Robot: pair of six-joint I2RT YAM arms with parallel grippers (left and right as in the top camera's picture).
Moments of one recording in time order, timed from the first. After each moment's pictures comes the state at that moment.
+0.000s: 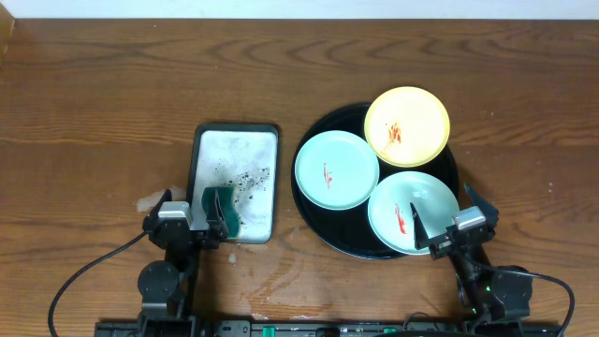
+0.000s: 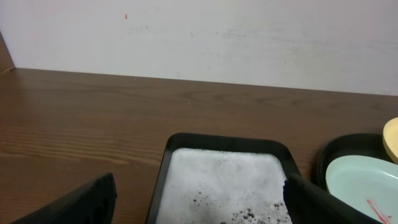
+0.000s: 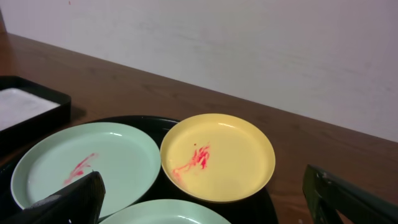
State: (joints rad) left arm -0.03 0.01 0.01 -0.11 -0.01 -0.09; right arm 0.09 0.01 0.01 -0.05 -0.23 -0.17
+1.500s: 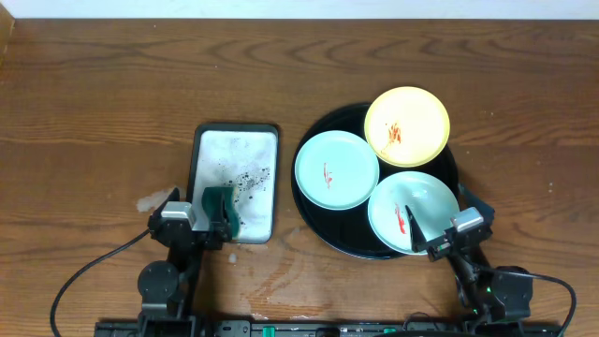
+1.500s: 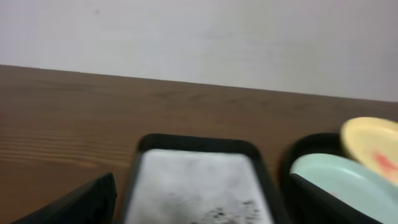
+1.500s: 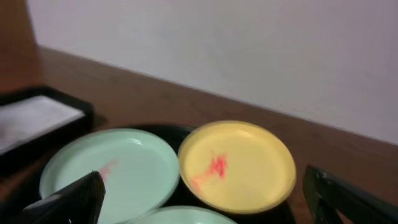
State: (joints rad) left arm -0.03 0.01 0.01 -0.09 0.10 -0.15; right arm 0.09 0.01 0.01 0.00 -0.32 -0.12
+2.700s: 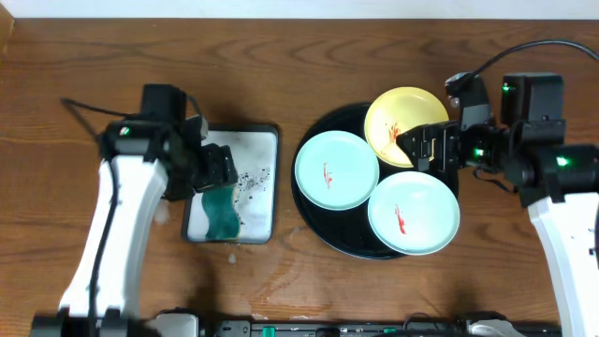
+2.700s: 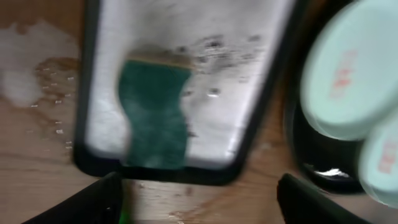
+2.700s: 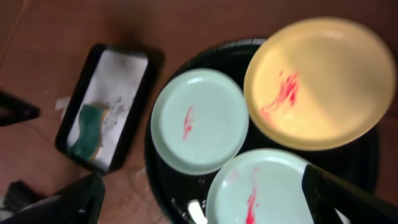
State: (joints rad) left arm -0.03 1.46 1.26 -1.24 0.21 -0.29; right arm 0.09 1.30 1.33 -1.00 -0.48 0.02
